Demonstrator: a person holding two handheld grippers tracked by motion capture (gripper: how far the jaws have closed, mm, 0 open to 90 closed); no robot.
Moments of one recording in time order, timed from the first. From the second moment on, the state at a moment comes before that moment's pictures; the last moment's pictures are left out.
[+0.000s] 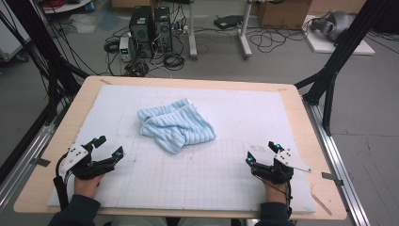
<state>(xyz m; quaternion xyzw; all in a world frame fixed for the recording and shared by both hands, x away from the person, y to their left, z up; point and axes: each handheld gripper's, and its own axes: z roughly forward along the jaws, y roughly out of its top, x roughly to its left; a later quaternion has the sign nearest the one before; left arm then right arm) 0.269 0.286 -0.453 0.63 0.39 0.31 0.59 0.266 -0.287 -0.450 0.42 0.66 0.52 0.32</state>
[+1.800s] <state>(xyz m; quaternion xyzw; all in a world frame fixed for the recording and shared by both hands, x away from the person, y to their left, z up) 0.346 0.247 -0.360 0.70 0.32 0.25 0.59 0.267 -0.284 -0.450 0.42 0.67 0.51 0.33</state>
